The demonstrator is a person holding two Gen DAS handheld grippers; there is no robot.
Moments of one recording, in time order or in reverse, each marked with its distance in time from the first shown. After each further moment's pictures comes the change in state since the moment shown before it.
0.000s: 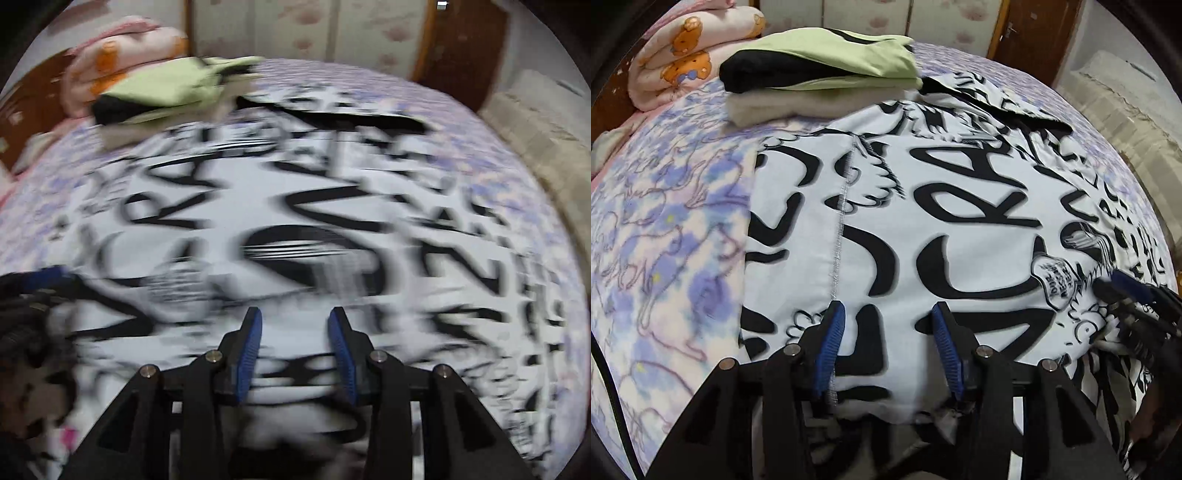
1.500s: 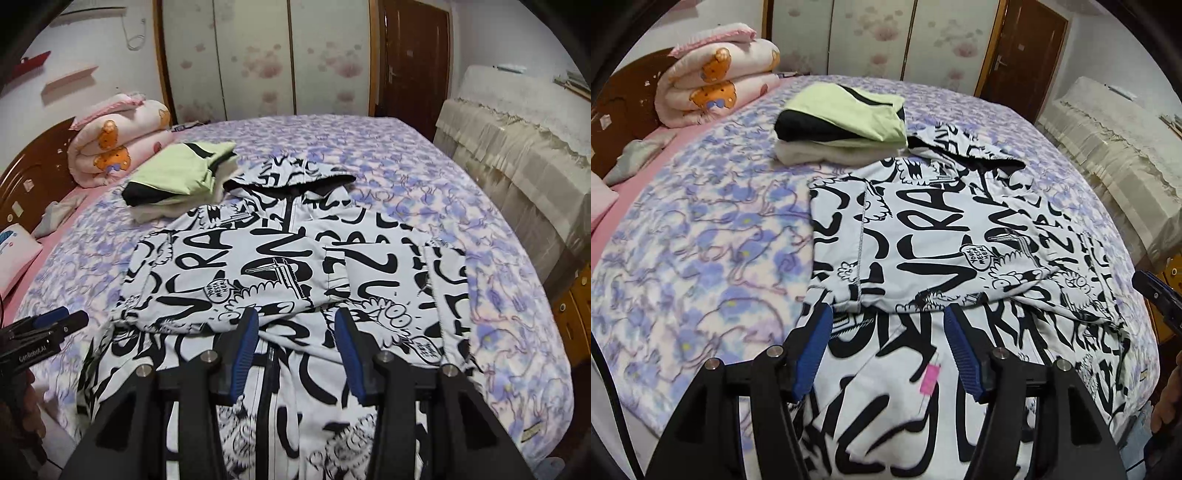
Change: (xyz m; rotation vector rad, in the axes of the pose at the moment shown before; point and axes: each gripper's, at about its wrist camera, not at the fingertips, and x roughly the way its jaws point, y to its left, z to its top) left arm -0.176 0.002 -0.058 0.003 -0.137 -0.006; right arm -0.200 -0.043 -0.048 0.139 -0.186 0.079
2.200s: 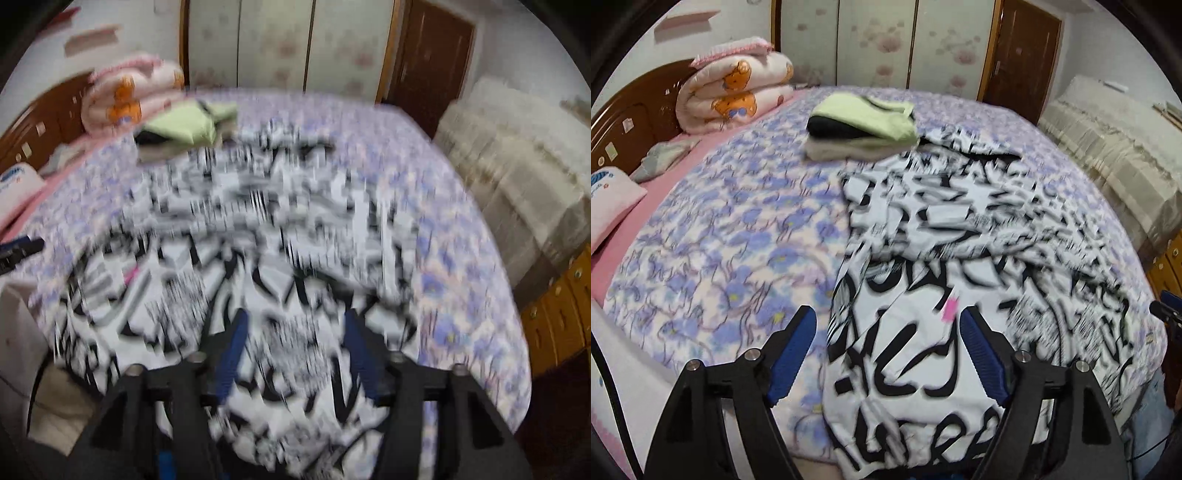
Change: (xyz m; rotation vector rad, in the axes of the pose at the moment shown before) left arm -0.067 0.025 -0.075 0.029 -0.012 0.057; right arm -0.054 -0.059 -0.085 -0.122 0.160 -0.035
